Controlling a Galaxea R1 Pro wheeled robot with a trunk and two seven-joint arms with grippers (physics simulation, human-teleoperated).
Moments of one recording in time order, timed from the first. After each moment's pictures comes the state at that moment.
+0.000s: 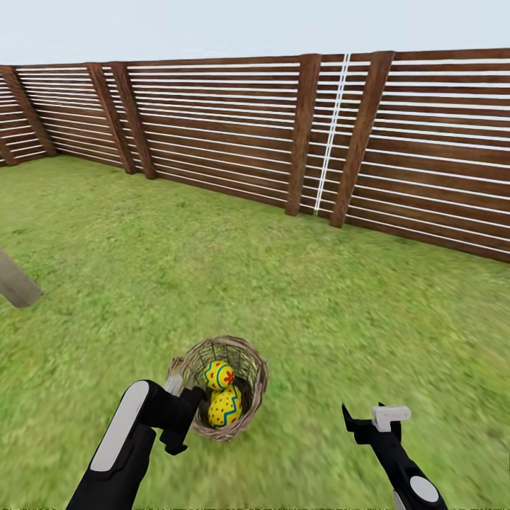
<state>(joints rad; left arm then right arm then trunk) -0.36 -0.10 -0.05 -1.44 1.60 0.32 1.34 -0.12 -0.10 -0.01 -1.14 -0.03 -0.05 0.03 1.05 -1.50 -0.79</state>
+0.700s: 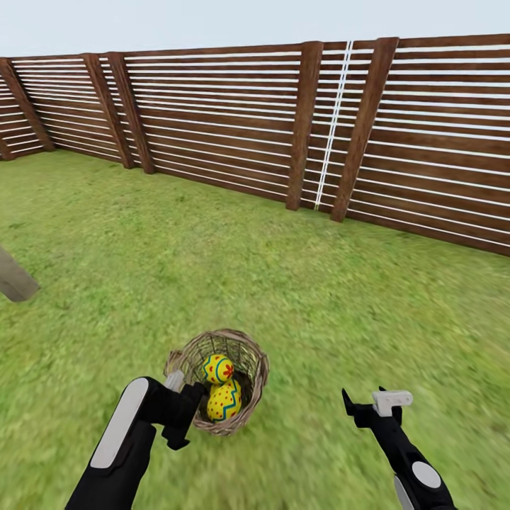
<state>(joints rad) -0.37 -0.10 -0.06 -1.45 1.62 0.32 1.33 -0.12 -0.11 -0.01 -1.26 -0.03 0.00 0.03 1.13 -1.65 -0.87</state>
